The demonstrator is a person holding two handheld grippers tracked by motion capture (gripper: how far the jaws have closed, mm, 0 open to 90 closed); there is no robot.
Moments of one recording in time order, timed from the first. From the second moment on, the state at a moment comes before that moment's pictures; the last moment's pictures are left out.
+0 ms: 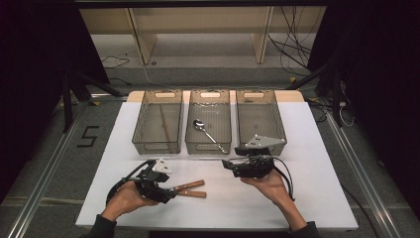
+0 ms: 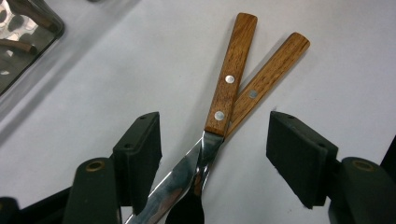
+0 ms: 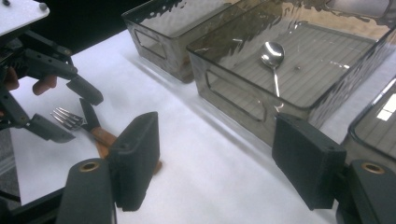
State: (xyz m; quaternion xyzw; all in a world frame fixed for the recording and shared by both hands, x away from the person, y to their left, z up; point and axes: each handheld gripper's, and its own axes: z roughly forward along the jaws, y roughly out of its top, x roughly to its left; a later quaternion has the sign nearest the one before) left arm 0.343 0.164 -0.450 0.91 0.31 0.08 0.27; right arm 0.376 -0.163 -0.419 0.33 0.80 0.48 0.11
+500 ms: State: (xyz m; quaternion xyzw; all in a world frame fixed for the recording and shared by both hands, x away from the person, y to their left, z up) left arm 0.346 0.162 -0.455 0.93 0.29 0.08 0.23; right arm 0.351 -0.179 -0.434 0.33 0.80 0.49 0.10
